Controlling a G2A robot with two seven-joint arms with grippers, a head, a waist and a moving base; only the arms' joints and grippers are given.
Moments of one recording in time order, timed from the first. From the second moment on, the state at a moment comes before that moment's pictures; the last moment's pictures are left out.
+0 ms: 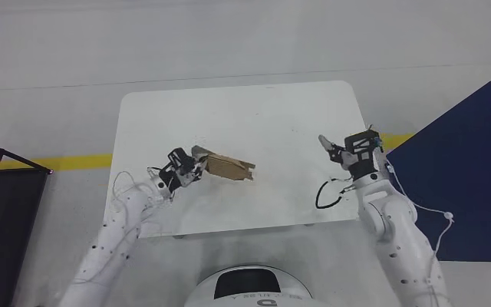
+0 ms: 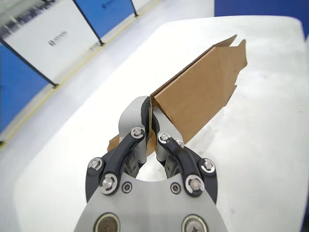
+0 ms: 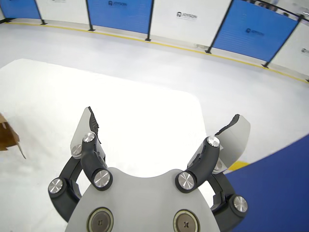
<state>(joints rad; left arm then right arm) 1.40 -1.15 -1.30 -1.39 1.65 -0.67 0.34 -1.64 -1.16 1.47 -1.86 -1.34 -0.11 0.07</state>
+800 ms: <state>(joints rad) 1.30 -1.14 -1.34 -1.24 1.40 -0.76 0.29 -1.56 -1.18 1.28 -1.90 -1.49 -0.08 0.15</state>
